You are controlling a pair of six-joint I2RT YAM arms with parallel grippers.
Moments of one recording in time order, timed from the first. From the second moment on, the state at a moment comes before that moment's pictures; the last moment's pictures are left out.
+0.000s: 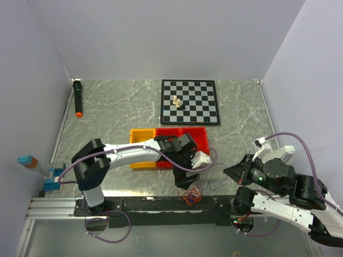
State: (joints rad) left arm -1.13 1.75 1.26 -0.60 0.45 0.22; right arm 1.08 0.32 0.95 -1.17 0.29 0.91
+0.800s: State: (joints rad) left arm -1.13 1.81 1.19 -0.42 0.51 0.22; right arm 1.08 0.33 0.96 -1.18 0.30 0.94
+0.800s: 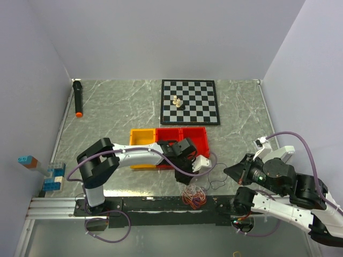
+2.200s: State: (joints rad) left arm -1.11 1.80 1.14 -0.43 0.64 0.32; right arm 1.08 0.42 1.08 -1.16 0.29 0.89
